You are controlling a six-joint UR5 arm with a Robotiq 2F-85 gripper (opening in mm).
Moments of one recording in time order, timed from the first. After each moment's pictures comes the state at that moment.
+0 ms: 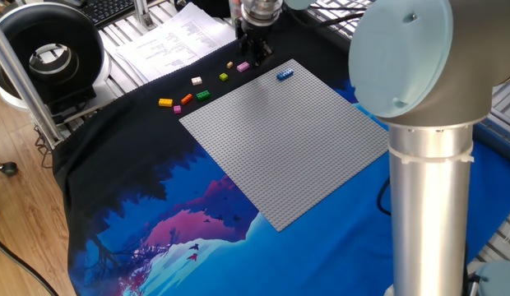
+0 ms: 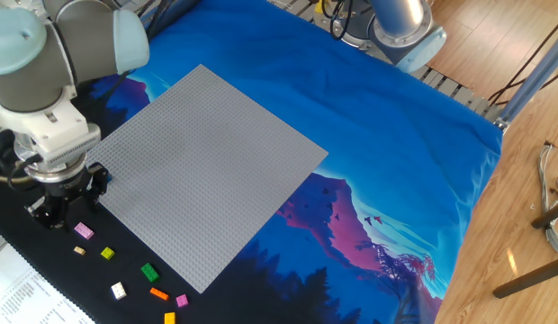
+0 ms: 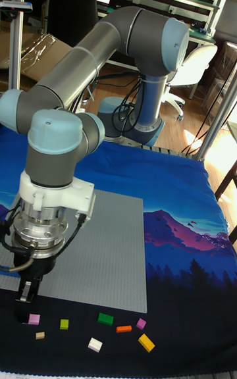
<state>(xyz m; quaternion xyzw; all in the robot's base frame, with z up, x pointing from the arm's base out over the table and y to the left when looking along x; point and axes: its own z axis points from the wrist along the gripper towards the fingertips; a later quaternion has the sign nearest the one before) 0.763 -0.126 0.018 -0.68 0.72 -0.08 0.08</state>
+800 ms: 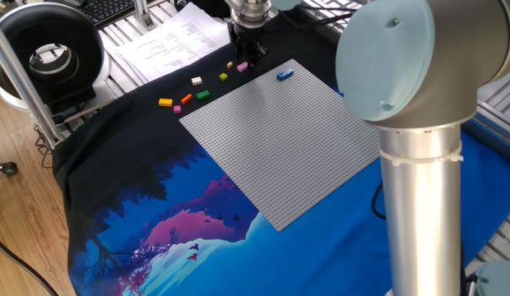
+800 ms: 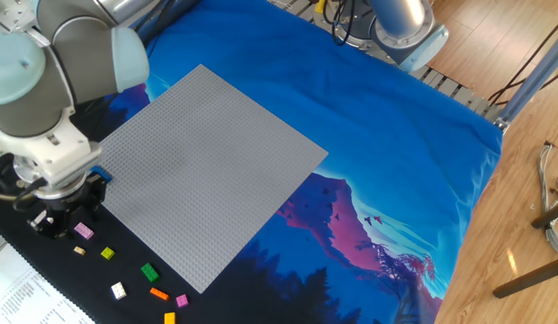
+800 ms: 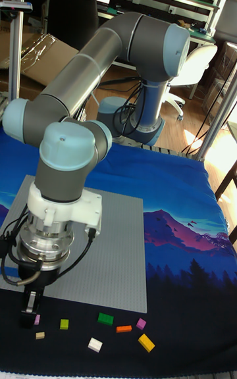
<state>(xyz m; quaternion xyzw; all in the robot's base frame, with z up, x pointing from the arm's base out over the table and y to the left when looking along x) 0.769 -0.125 0.005 -0.71 0.70 -0.08 0.04</state>
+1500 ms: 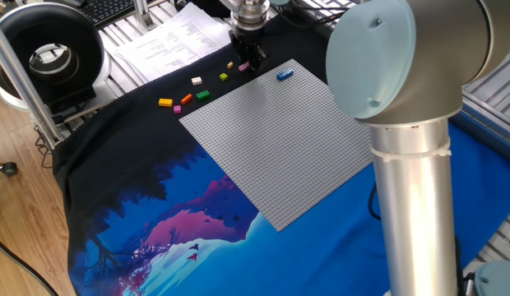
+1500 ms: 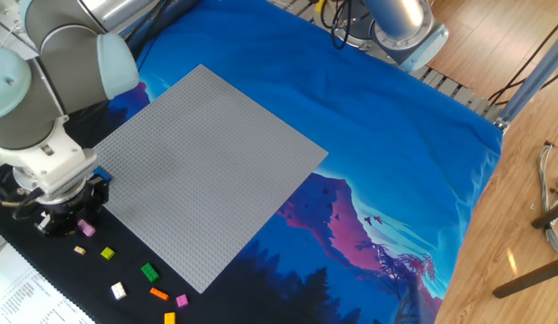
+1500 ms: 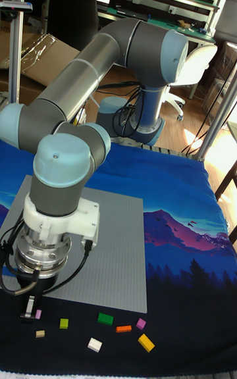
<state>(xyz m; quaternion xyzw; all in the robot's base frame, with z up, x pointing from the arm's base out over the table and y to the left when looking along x) 0.754 -0.125 -0.004 -0.71 0.71 -0.04 0.01</state>
